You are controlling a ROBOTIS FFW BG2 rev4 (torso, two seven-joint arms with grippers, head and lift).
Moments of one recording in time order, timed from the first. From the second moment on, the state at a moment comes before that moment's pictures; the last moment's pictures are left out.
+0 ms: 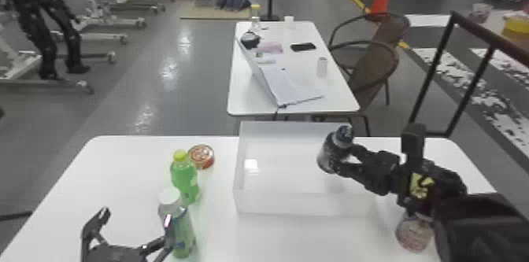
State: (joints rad) left arm 0.43 0.00 0.09 -1.76 -0.09 -0.40 -0.08; right arm -0.35 -0.23 0.08 -1.11 -0.13 0.02 0.86
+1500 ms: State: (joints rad) left arm 0.42 0.00 0.09 -1.75 -0.09 -0.44 -0.08; right arm 0.15 -0.14 0.05 -1.79 -0.25 -0.01 0.56
